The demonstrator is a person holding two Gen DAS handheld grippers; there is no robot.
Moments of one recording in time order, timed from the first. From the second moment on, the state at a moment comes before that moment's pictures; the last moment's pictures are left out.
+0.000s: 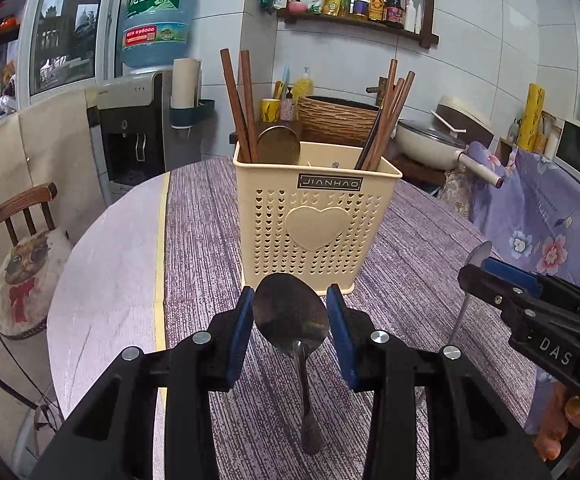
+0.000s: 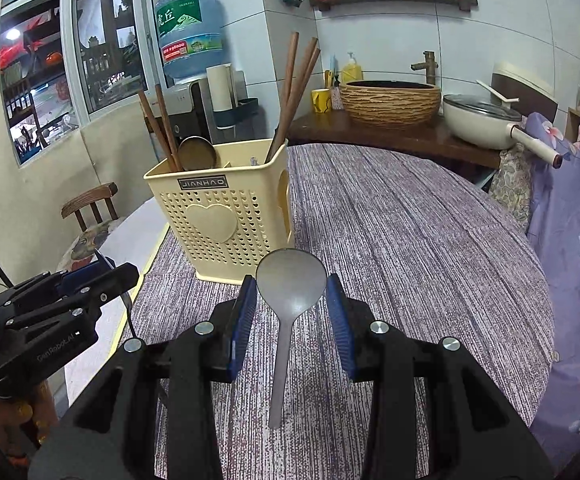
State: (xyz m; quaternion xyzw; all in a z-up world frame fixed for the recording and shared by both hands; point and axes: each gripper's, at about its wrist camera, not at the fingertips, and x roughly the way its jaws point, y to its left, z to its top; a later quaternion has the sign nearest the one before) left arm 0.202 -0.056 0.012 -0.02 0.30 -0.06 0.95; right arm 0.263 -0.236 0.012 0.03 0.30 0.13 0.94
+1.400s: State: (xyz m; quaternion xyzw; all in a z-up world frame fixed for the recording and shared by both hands) left arm 0.289 -0.052 0.125 -0.04 0.11 -0.04 0.99; right arm 0.336 -0.188 0.129 0.04 0.12 0.11 0.99
